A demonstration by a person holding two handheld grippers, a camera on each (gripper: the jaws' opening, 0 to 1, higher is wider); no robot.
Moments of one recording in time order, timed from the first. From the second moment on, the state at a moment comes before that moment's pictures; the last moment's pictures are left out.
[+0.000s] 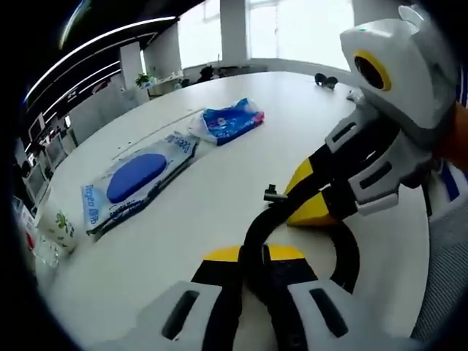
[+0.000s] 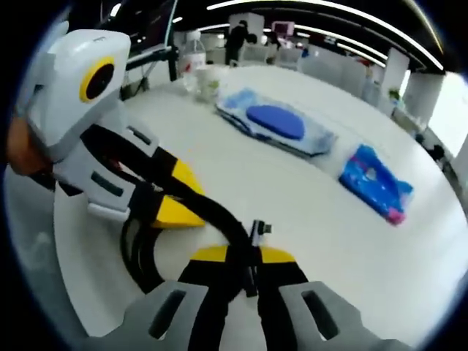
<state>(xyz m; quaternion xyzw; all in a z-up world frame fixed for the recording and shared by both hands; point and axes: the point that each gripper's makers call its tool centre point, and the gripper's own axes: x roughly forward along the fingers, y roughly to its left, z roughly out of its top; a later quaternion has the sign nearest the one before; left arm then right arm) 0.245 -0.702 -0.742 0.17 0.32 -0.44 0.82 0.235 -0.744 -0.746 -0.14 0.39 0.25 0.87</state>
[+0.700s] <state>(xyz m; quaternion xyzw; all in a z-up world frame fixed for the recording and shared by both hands) 0.273 -0.686 -0.717 0.15 0.31 -0.43 0.84 0.262 -0.729 -0.712 -0.15 0.35 0.27 0.88</state>
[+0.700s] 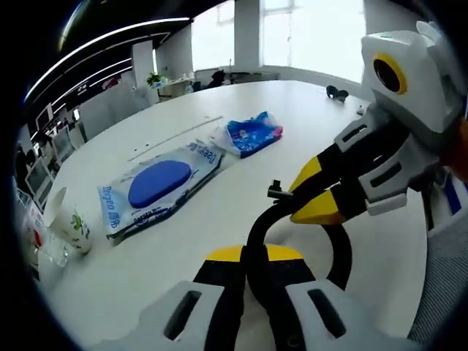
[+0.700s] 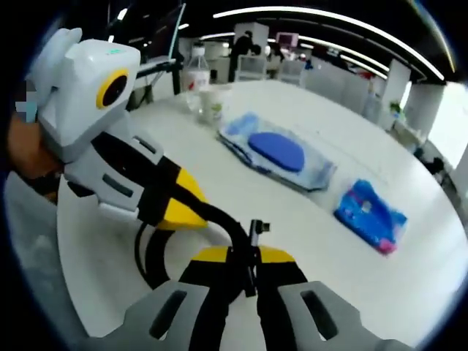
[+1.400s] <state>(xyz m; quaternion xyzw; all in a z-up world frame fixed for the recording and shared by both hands) 0.310 -0.691 -0.716 0.17 0.30 -0.42 0.84 0.300 -0.733 -0.712 -0.16 0.34 0.27 0.88</state>
